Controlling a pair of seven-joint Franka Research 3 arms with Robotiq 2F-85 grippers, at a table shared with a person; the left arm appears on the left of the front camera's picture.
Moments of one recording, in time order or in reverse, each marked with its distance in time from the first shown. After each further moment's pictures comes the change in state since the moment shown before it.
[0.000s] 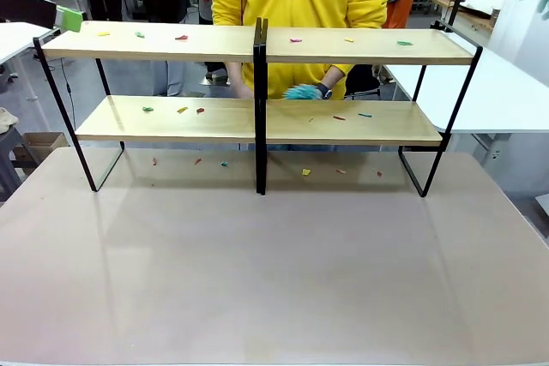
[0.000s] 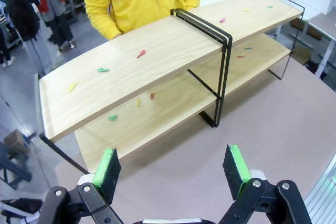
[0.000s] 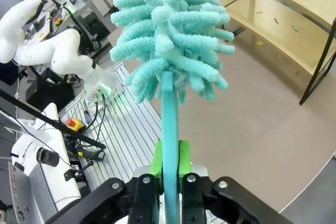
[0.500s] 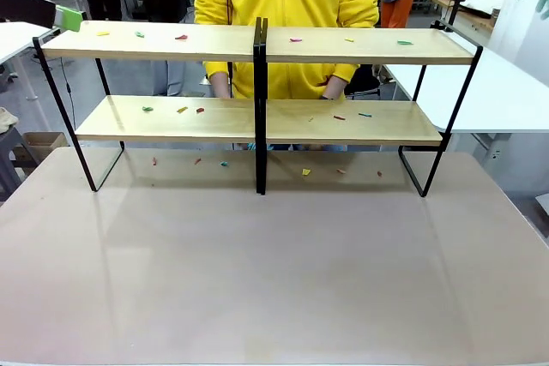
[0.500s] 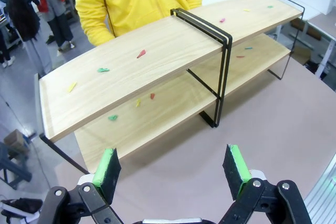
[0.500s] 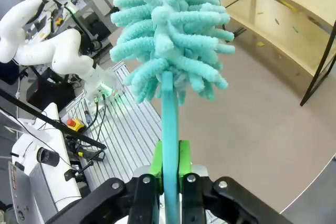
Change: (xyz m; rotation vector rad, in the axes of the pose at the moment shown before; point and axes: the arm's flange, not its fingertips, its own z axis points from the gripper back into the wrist) left arm 0.000 0.000 0.000 0.000 0.000 0.000; right arm 0.000 -0.001 -0.002 0.004 0.000 0.003
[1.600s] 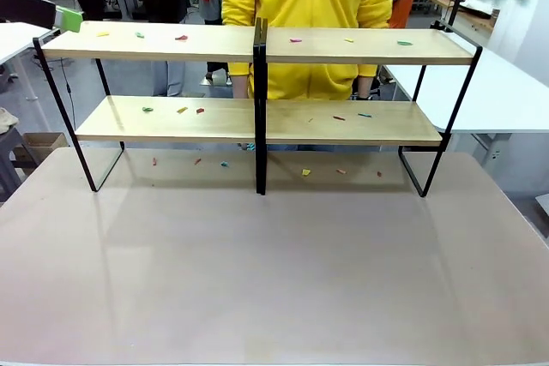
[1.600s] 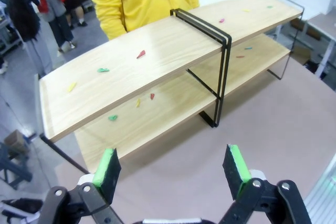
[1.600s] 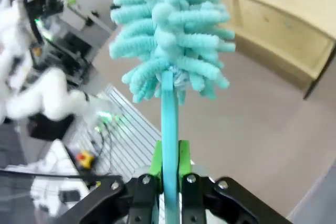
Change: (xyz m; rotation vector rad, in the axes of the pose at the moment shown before) left arm 0.000 -0.001 0.001 0.000 -0.001 -0.001; right arm 0.098 0.024 -0.055 -0.116 0.081 -0.205
